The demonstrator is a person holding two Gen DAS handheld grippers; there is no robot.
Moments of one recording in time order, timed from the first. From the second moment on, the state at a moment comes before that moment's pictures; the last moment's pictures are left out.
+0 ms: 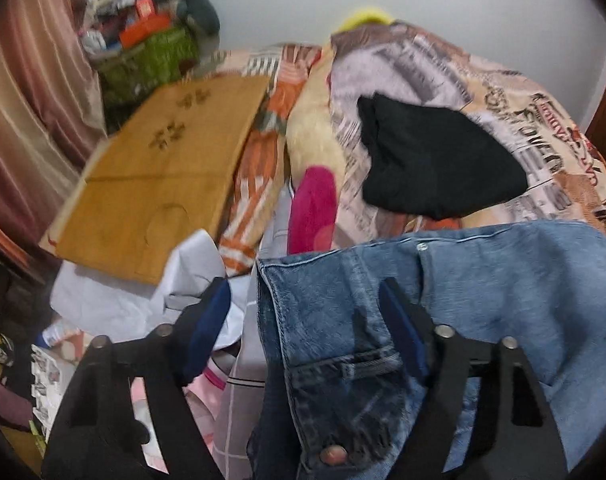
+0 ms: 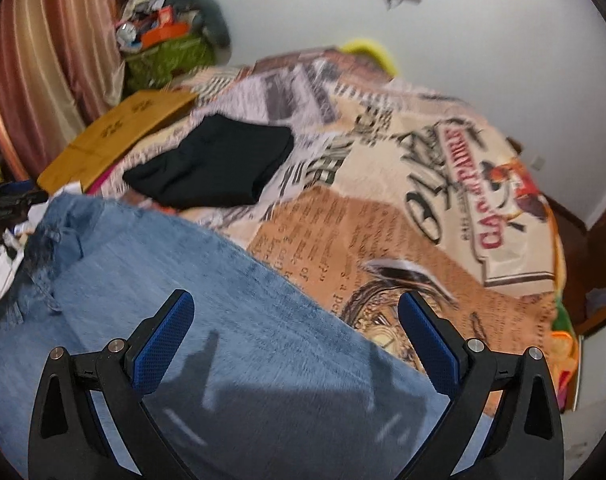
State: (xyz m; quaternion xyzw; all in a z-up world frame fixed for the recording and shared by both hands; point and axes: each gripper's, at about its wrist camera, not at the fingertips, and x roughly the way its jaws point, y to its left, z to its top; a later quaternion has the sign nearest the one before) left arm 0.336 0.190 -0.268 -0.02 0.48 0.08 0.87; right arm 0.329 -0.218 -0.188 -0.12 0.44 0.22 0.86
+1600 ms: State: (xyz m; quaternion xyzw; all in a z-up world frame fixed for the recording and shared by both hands) left arm 0.388 0.190 -0.196 -0.05 0.46 0.07 0.88; right arm 0.364 -0.189 -0.155 -0.15 0.44 0.25 0.85
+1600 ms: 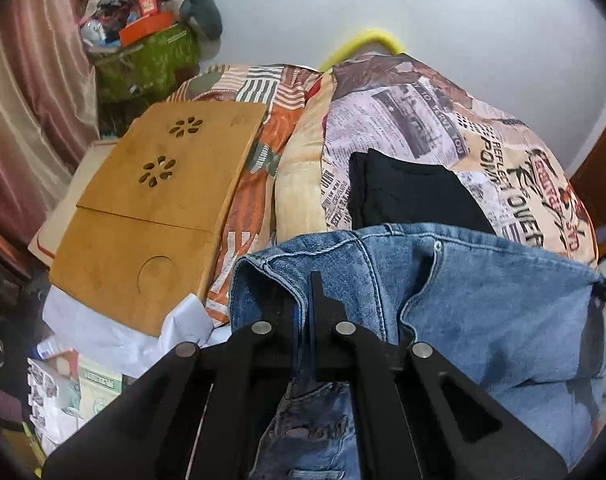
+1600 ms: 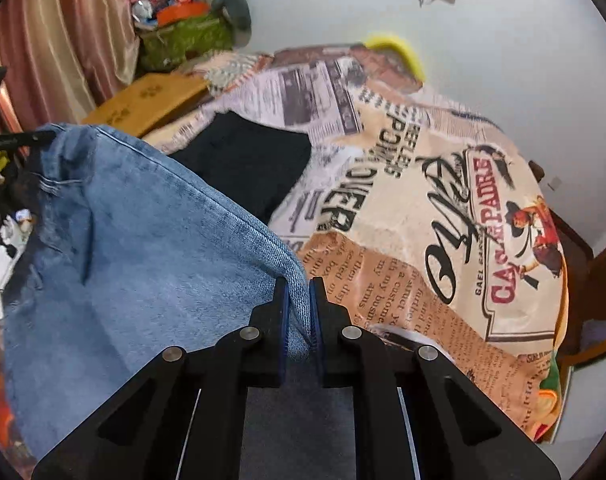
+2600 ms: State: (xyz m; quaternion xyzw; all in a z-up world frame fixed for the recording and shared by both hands) left arm 0.182 0.194 -0.205 -0.07 0.48 0.06 0.87; right arm 0.160 -0.182 -0.158 -0.10 0.46 0.32 0.82
